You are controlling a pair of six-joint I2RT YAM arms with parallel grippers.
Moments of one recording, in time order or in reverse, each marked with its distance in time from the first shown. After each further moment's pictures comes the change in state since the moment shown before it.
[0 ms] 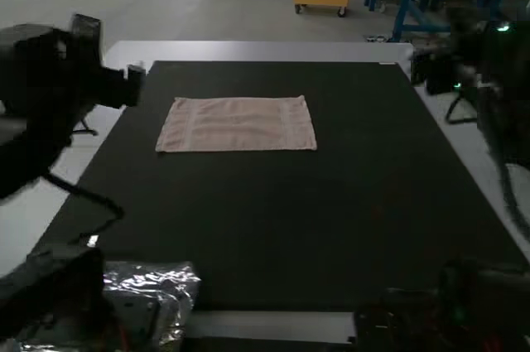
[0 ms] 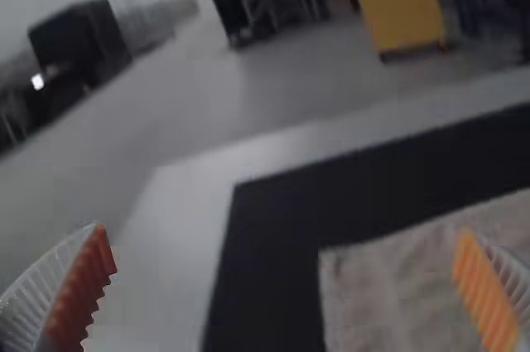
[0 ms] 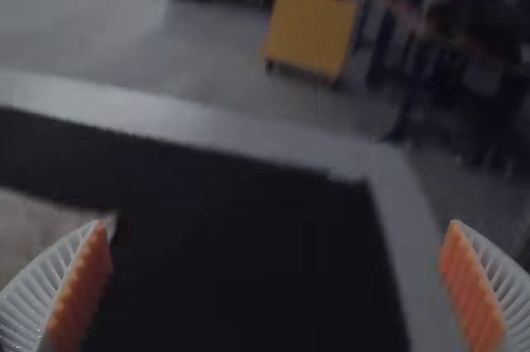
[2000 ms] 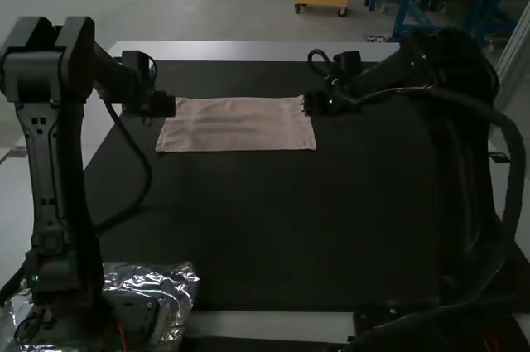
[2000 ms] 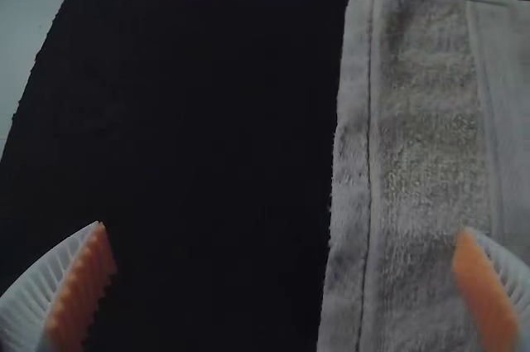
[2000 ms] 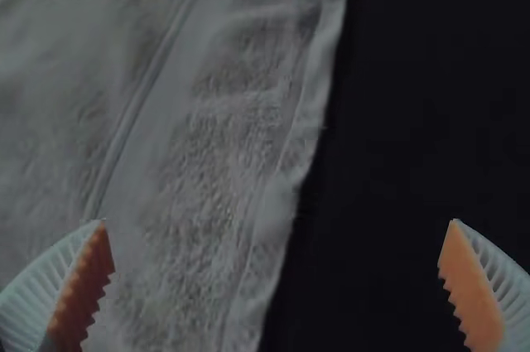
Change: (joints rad) left arm 0.143 1.471 0.794 0.047 0.007 -0.270; right arm 0.259 1.448 0.885 0.010 -0.066 0.179
